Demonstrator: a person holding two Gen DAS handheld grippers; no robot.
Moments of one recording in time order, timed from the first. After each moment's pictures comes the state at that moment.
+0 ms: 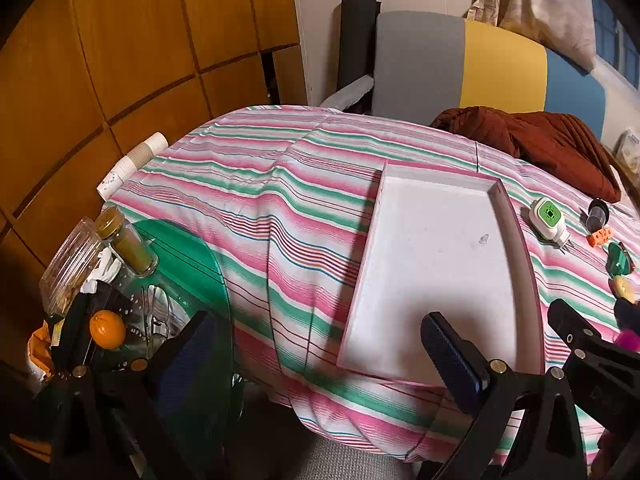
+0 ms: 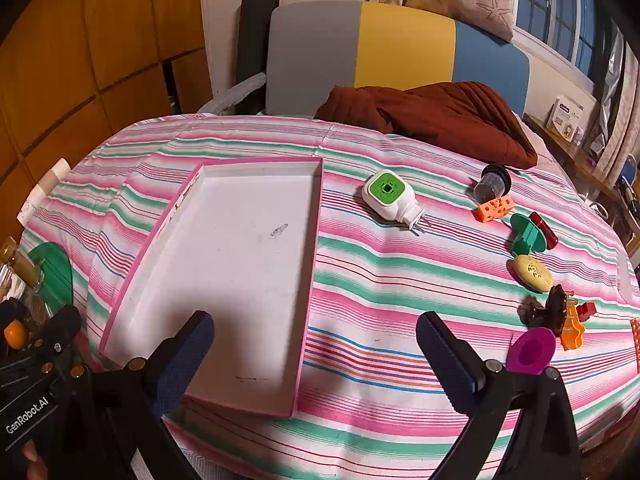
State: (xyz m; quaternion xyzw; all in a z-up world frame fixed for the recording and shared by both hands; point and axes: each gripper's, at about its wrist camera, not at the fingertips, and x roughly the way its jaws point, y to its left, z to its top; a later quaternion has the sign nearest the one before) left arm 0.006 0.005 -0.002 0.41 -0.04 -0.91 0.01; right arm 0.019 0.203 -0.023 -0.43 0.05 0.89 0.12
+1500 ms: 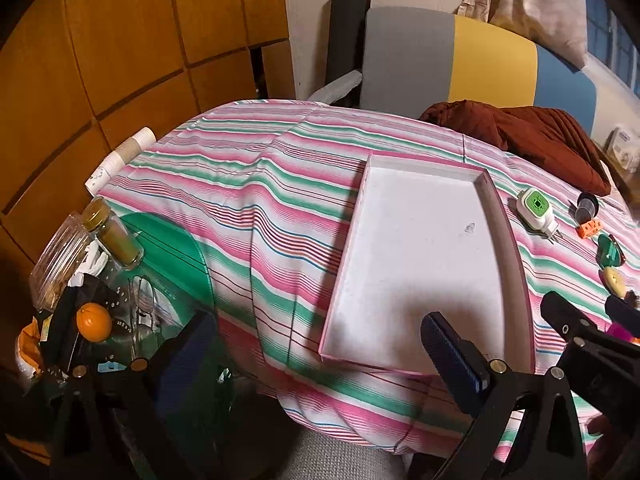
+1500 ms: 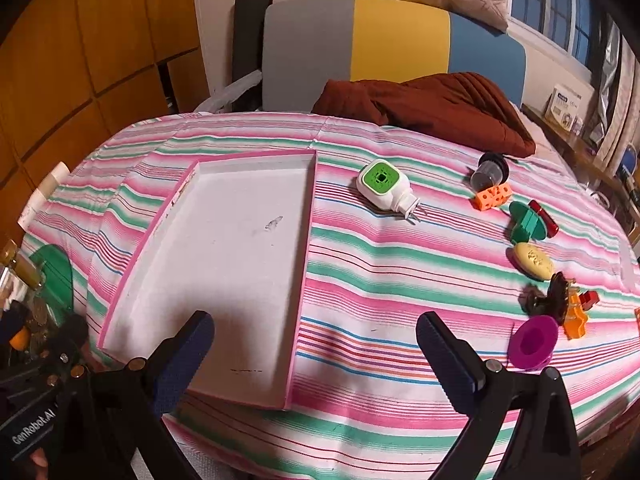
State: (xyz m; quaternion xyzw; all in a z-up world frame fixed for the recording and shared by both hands) left arm 0.011 0.011 -0.008 0.42 -0.03 -0.91 -0.01; right arm 0.025 0.210 -0.026 -0.43 0.07 0.89 0.12
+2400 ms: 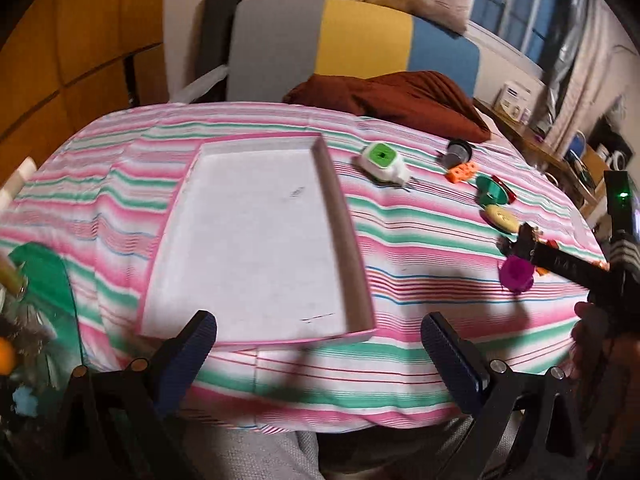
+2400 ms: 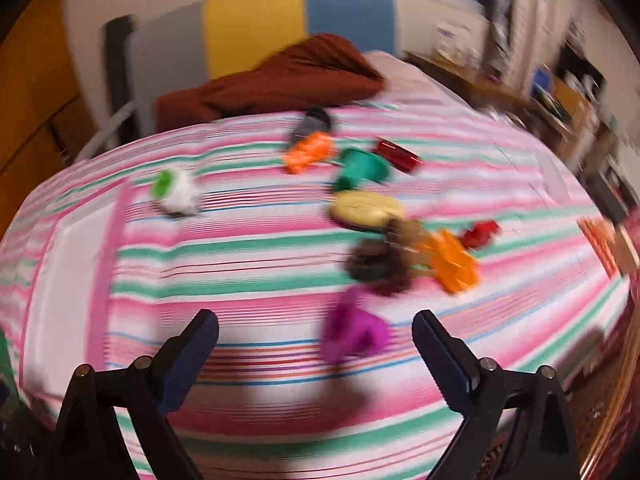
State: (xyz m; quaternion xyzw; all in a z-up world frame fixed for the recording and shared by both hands) left arm 0.045 0.098 -0.010 0.43 -0.04 -0.87 -0.23; right arm 0.103 0.375 -0.041 -0.43 0.17 0.84 0.30
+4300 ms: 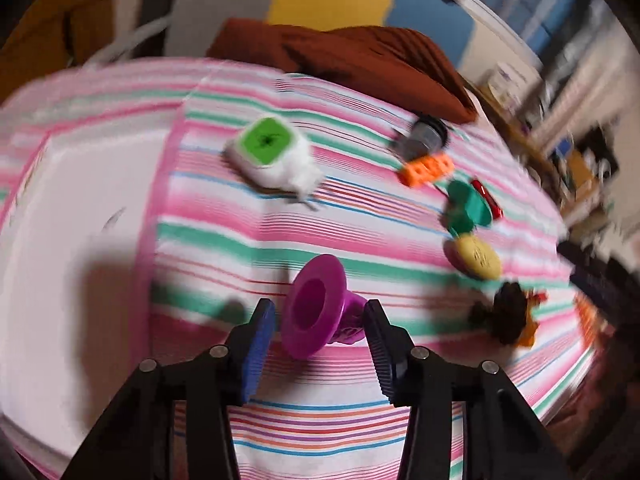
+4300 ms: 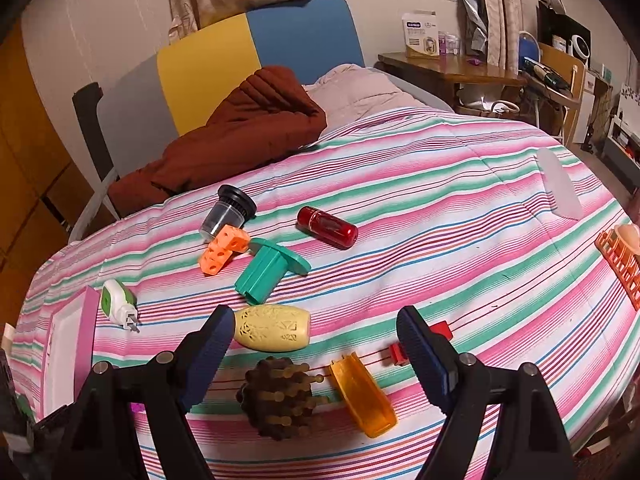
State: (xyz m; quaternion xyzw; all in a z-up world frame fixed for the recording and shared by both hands) left arm -0.042 0.248 -0.061 0.52 0.02 -0.81 -0.27; right arm 0.100 0.518 -0.023 -0.36 0.24 0.86 0.28
